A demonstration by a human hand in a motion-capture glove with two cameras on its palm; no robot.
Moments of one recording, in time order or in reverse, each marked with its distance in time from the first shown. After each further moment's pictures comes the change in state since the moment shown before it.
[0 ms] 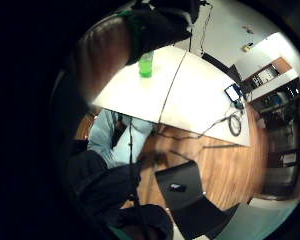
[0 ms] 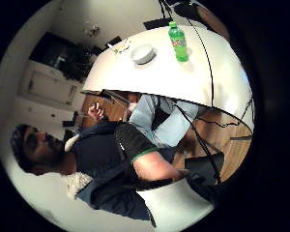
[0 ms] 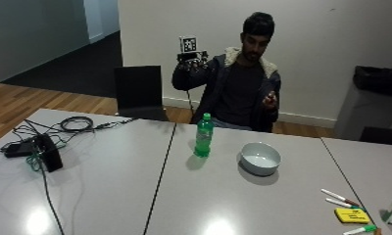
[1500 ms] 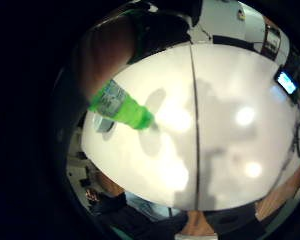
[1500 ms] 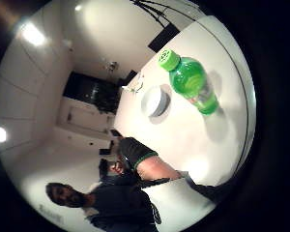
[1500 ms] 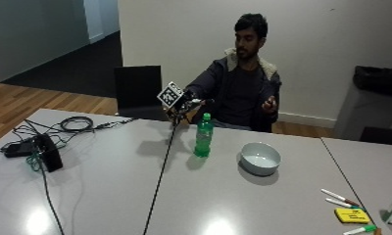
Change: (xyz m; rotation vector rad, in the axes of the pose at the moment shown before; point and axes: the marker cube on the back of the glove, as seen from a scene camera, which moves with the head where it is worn) arm 0.021 -0.220 0.207 -0.051 -0.672 -0.011
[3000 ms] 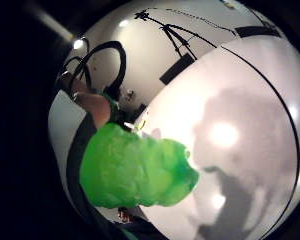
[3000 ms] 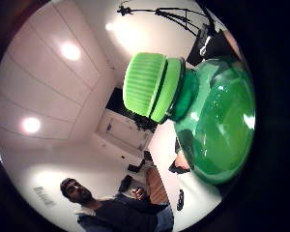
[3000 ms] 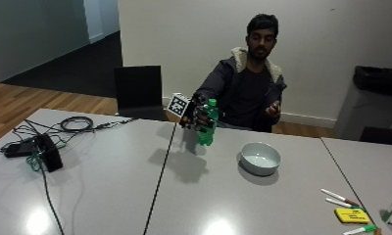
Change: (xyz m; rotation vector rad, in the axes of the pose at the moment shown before) arm -0.042 -0.080 0.065 0.232 -0.341 -0.047
